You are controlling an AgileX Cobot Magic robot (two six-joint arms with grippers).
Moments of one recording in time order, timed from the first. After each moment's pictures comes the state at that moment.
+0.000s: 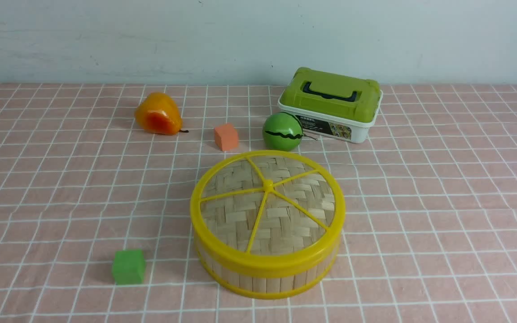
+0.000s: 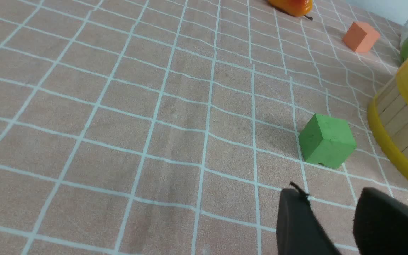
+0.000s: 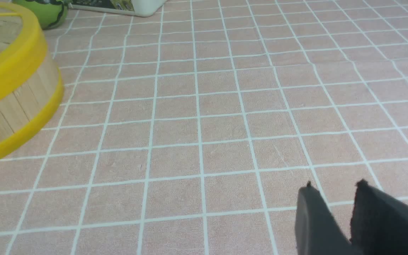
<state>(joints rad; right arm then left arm) 0.01 -0.01 0.02 -0.05 0.39 0.18 0.04 -0.01 0.03 -0.13 0.37 -0.23</state>
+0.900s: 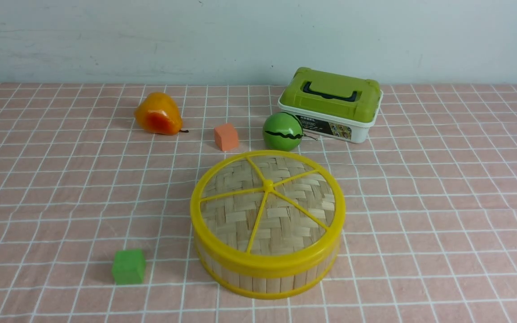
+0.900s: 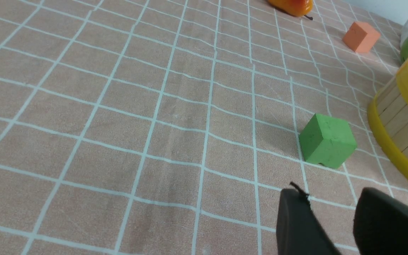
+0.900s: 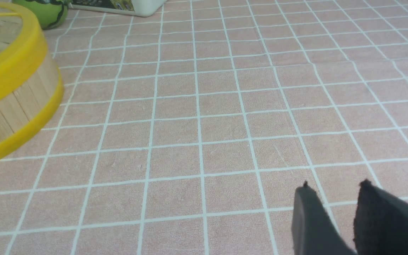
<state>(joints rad) 0.01 -0.01 0.02 -0.05 0.39 0.18 0.04 -0.01 0.03 -0.13 0.37 -0.23</state>
